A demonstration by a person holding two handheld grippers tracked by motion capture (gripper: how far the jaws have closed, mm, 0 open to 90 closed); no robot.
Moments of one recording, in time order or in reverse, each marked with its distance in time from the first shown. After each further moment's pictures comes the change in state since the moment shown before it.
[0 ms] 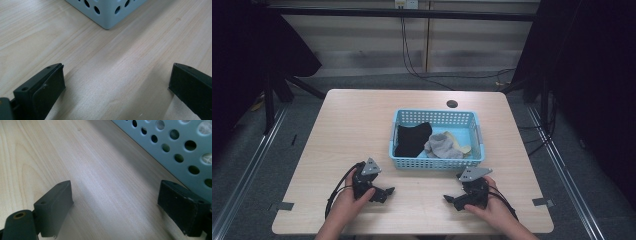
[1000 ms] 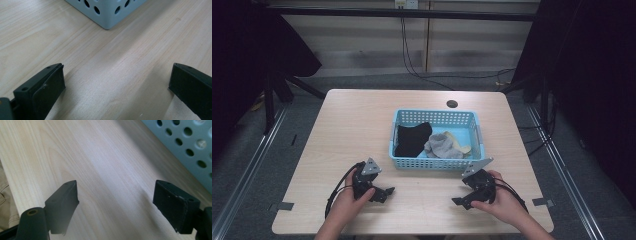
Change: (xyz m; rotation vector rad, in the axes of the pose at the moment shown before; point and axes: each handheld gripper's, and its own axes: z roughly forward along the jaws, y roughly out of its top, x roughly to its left) left arm 0.000 0.000 0.000 0.000 0.000 -0.001; right arm -0.005 0.027 -0.033 0.236 0.094 0.030
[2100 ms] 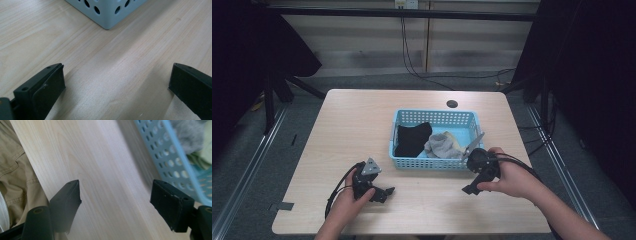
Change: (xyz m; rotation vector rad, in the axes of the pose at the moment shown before) left arm 0.000 0.000 0.000 0.004 0.000 0.006; right arm -0.008 0.064 -0.055 0.297 -0.007 -0.117
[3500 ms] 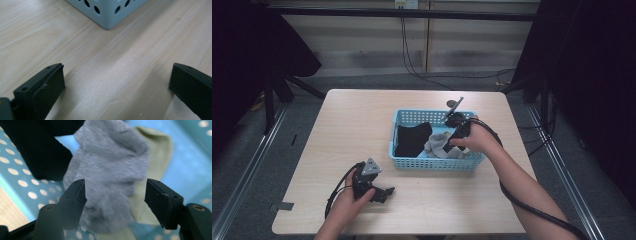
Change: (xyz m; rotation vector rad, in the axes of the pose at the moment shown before) left arm -0.001 0.000 0.000 -0.007 0.003 -0.011; right arm -0.098 0.085 0.053 -0.002 -0.035 0.280
